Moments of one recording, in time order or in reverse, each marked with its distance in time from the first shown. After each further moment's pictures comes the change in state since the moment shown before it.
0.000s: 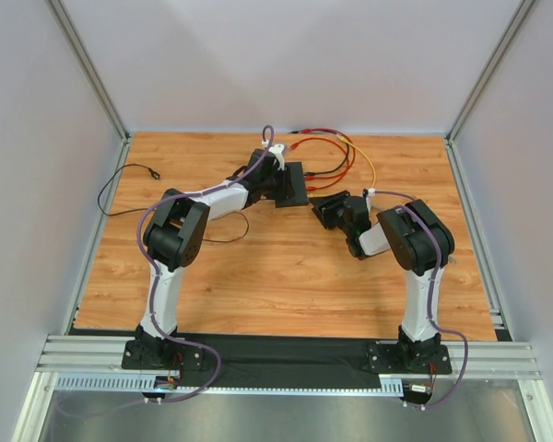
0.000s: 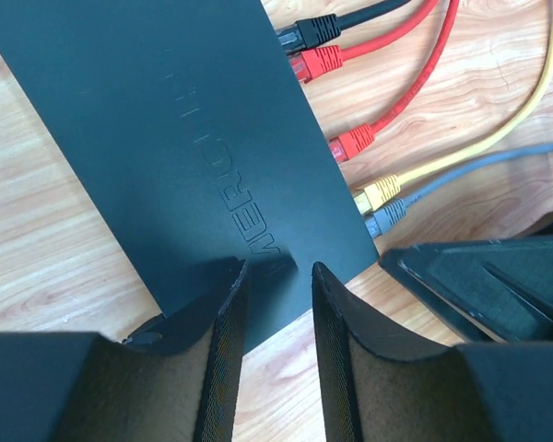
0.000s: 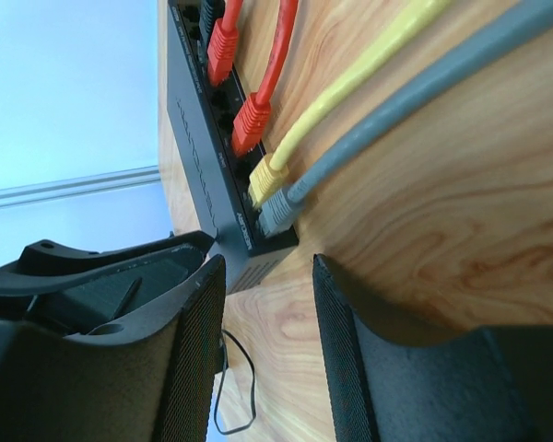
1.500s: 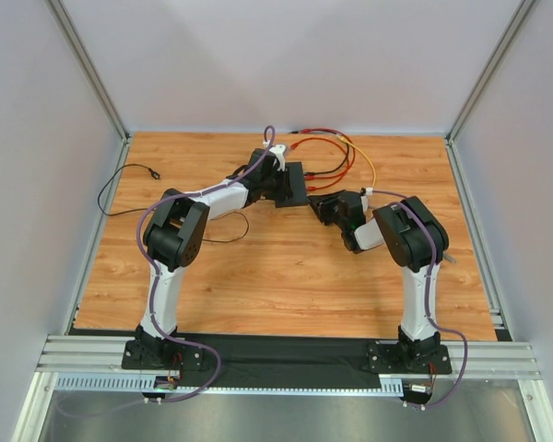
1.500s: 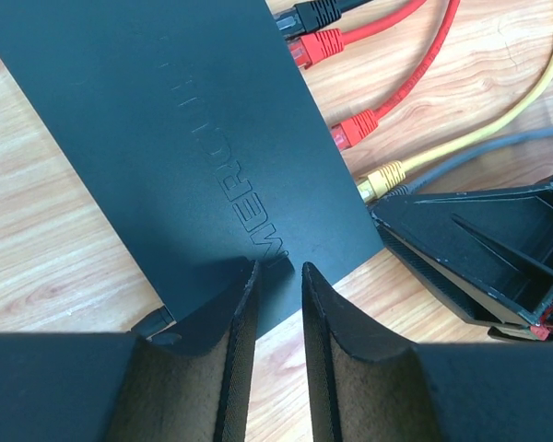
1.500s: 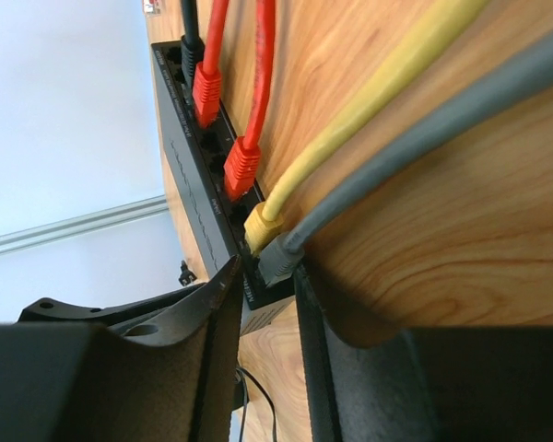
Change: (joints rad) left arm 0.001 0.000 0.013 -0.044 0.005 0.032; right arm 0.014 0.058 0.104 -0.084 0.052 0.084
